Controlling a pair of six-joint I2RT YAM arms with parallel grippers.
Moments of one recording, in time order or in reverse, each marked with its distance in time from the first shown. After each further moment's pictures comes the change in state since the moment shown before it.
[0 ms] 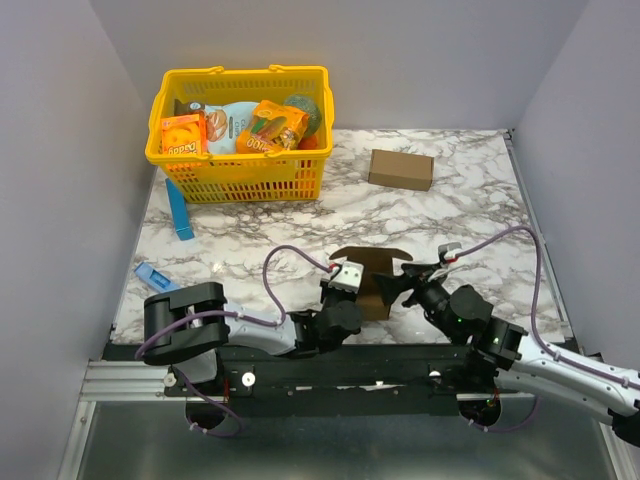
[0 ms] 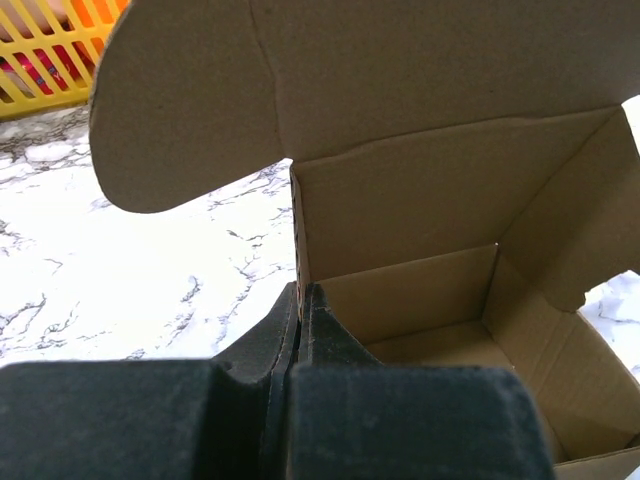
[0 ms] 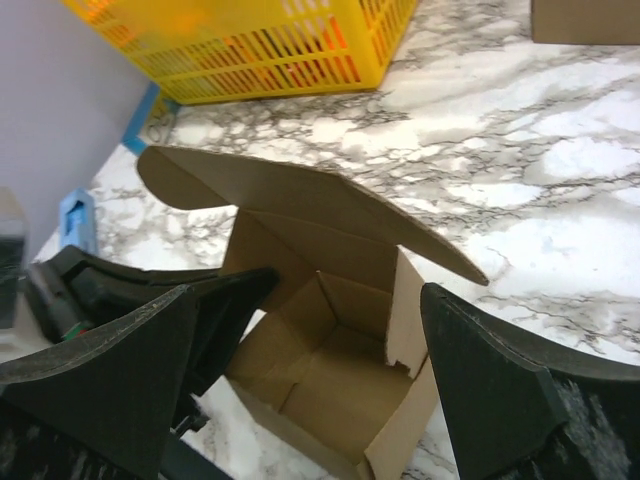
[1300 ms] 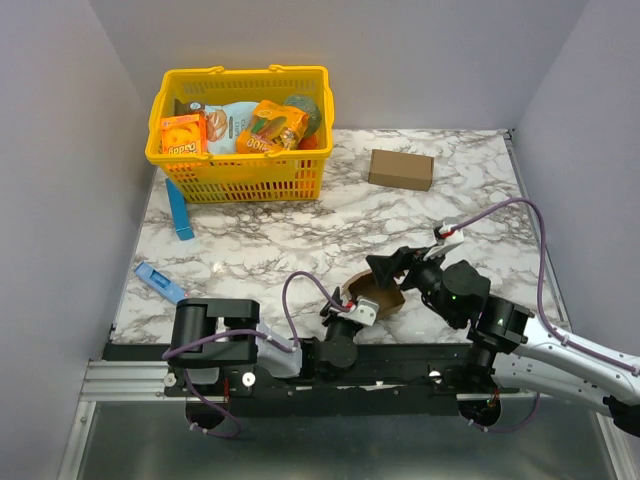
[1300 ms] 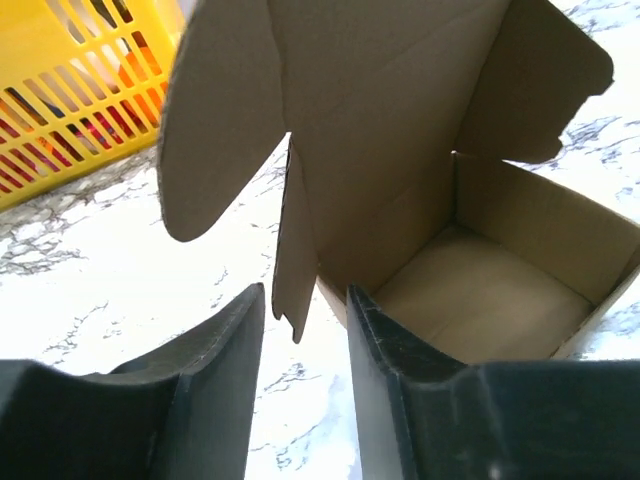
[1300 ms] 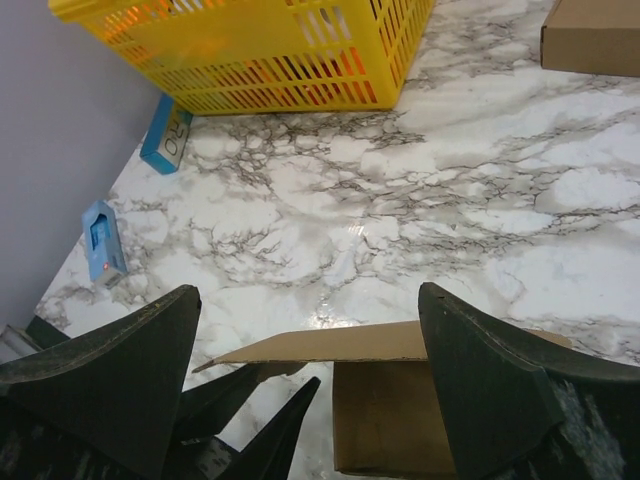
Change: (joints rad) left arm -0.191 0.156 -0.073 0.446 -0.206 0.424; right arm 0.000 0.145 0.307 -0.223 -0.005 0.046
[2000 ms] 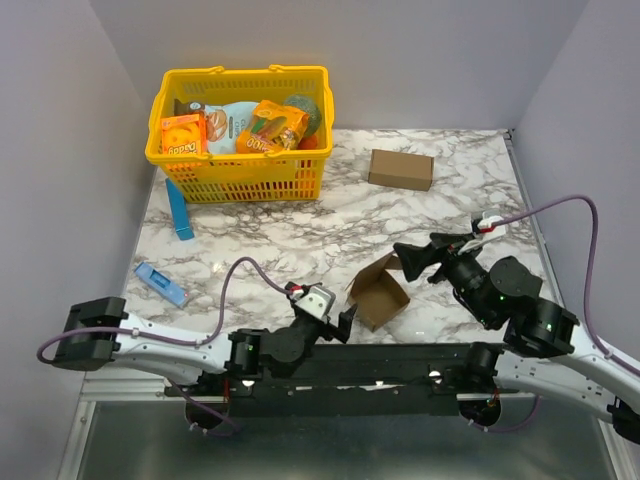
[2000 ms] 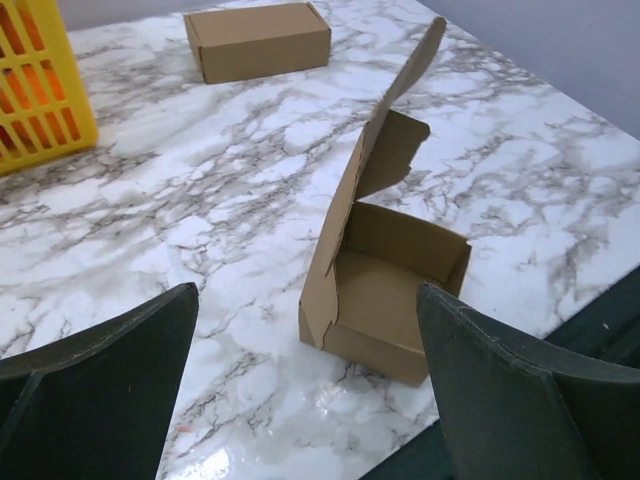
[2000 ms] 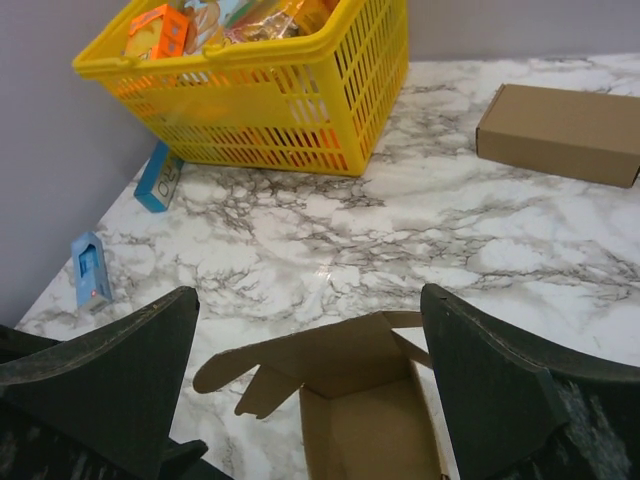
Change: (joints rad) left arm -0.051 -0.648 -0.112 -0.482 0.249 -0.270; right arm 0.000 -0.101 0.195 -0.209 0.050 -0.171
